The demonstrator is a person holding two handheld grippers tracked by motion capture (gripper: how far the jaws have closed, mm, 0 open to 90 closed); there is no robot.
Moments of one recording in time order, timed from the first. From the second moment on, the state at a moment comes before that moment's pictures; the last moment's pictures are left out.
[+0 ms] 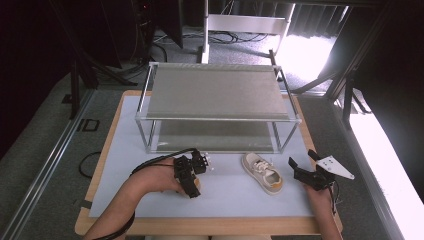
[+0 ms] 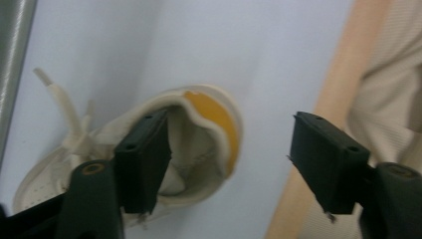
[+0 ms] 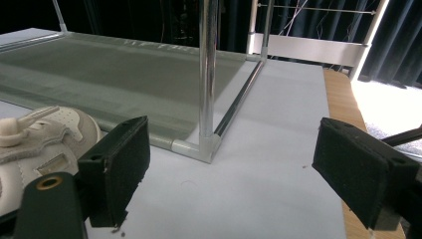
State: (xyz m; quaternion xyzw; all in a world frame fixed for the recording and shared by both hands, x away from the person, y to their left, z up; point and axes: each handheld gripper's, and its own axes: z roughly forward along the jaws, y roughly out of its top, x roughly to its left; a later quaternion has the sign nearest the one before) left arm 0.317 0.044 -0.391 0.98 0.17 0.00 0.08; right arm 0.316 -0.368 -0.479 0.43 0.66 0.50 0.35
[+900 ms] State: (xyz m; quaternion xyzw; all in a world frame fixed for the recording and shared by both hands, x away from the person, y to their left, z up) left arm 0.325 0.038 -0.408 0.99 0.12 -0.06 0.06; right arm 0.317 -0.368 -0.479 0.43 0.66 0.50 0.35
